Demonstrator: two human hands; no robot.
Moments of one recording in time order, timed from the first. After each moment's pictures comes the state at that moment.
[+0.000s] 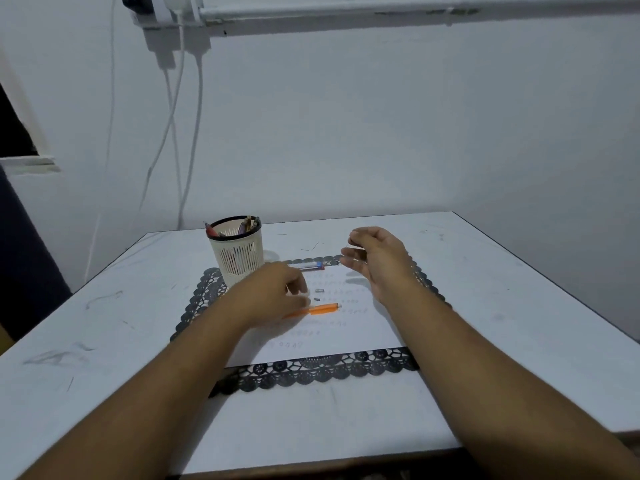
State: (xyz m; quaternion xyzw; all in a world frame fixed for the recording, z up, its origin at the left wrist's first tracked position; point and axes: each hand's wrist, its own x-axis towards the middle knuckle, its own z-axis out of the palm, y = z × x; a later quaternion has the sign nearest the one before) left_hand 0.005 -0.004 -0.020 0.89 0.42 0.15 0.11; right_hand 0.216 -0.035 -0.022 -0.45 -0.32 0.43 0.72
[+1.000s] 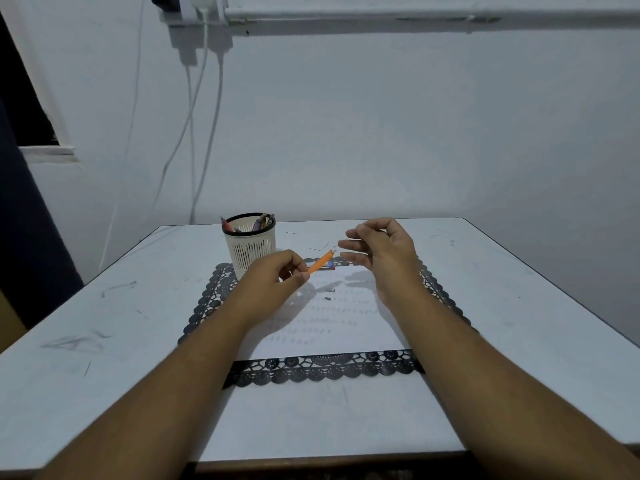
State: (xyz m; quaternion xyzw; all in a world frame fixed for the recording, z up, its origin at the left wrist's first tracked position) left_hand -0.015 -0.001 -0.039 0.80 0.38 0.38 0.26; right_hand 0.192 -0.049 -0.014 -0.38 -0.39 0.39 0.75
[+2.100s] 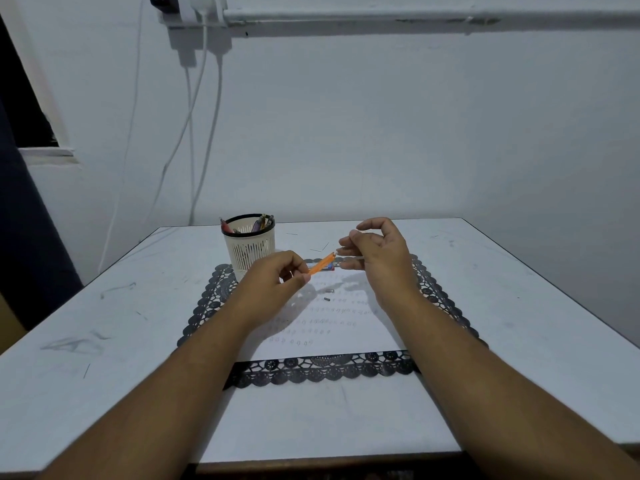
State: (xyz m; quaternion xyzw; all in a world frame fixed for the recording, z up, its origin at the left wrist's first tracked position) left_hand -0.014 -0.004 -0.039 0.81 0.37 0.38 0.25; right_hand 0.185 -0.055 -0.014 -0.44 -0.43 0.33 0.72
